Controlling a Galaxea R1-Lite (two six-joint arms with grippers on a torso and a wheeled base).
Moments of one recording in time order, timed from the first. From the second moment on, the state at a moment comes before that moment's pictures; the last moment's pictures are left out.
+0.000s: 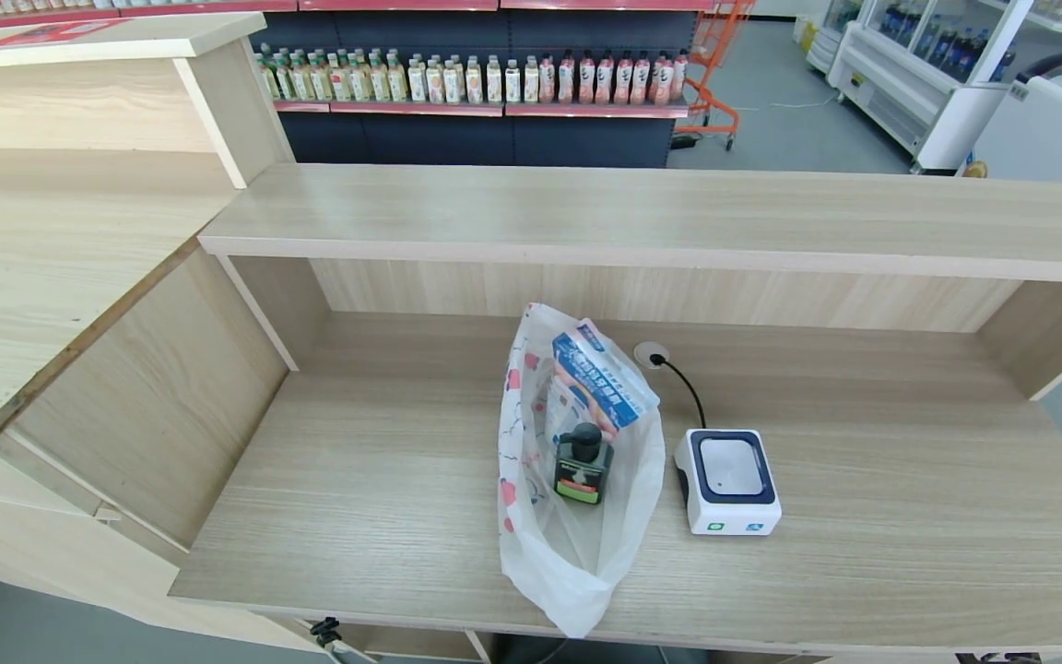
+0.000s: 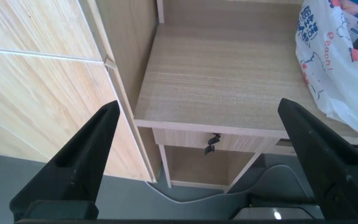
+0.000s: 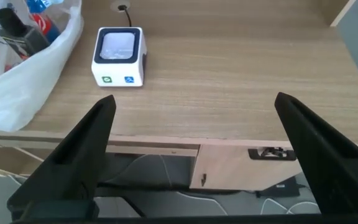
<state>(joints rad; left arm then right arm) 0.00 0.00 0.00 0.00 0.02 0.00 0.00 0.00 0.00 0.00 -0.02 -0.06</state>
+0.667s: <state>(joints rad) 0.00 0.00 0.00 0.00 0.02 0.00 -0.01 0.00 0.00 0.01 -0.02 -0.06</state>
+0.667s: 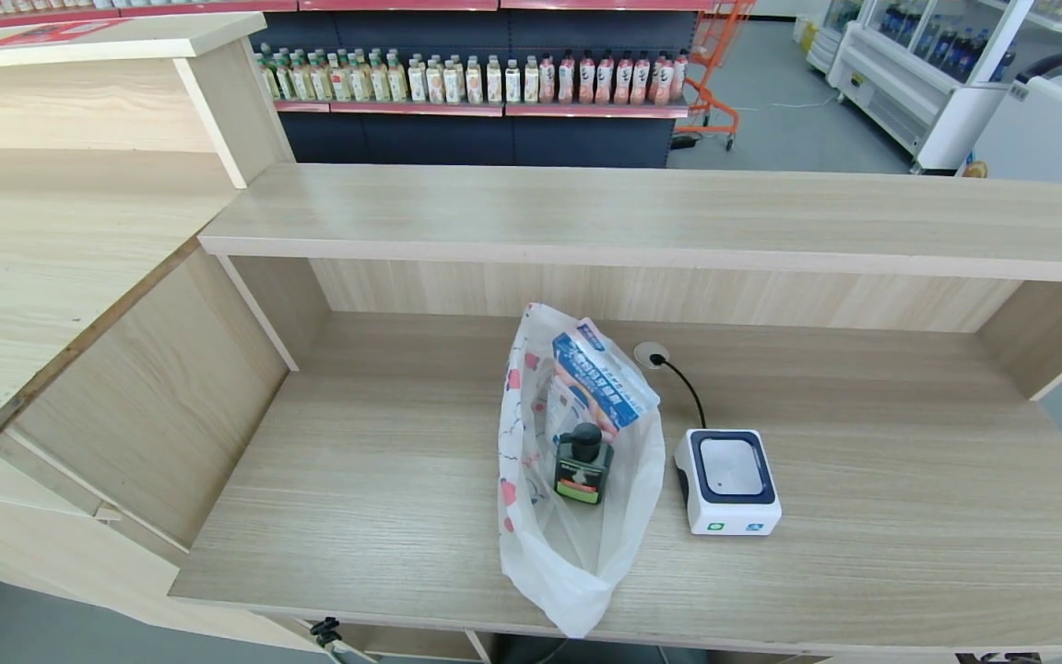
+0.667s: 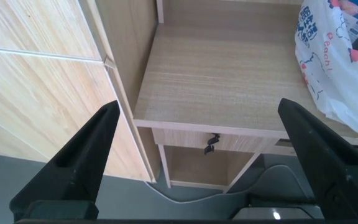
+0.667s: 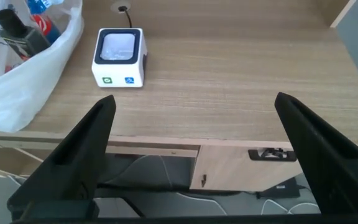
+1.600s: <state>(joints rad) 0.00 0.00 0.00 0.00 0.02 0.00 0.00 0.00 0.00 0.01 -0.02 -0.05</state>
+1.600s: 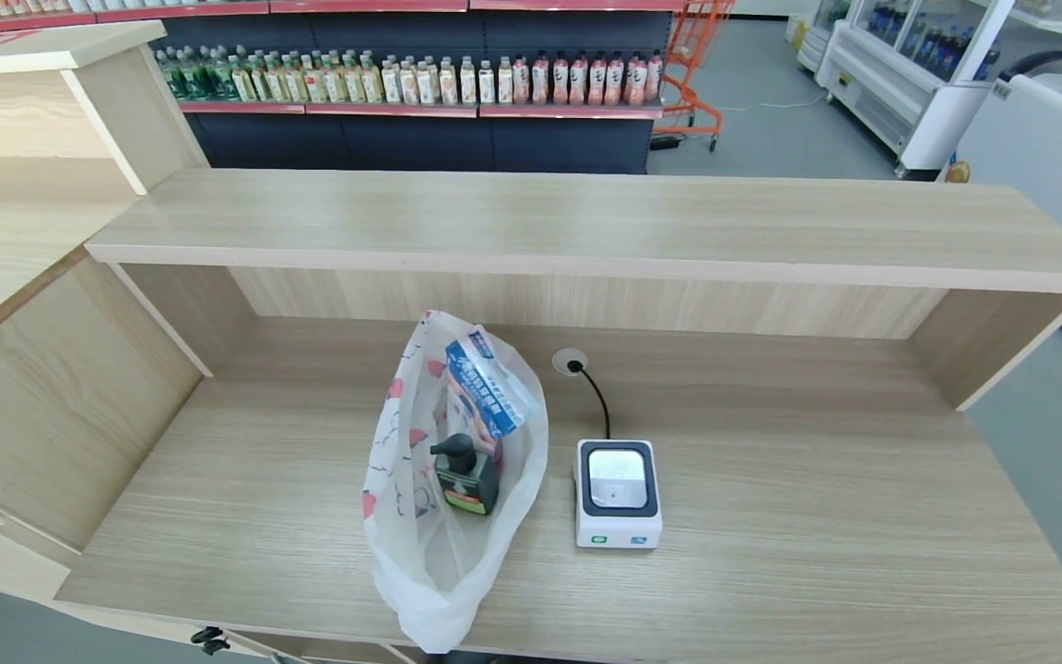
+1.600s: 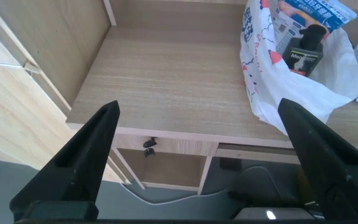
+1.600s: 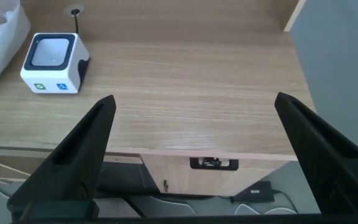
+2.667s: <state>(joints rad) 0.00 0.00 0.00 0.00 0.02 0.00 0.00 0.00 0.00 0.01 -0.02 -0.02</state>
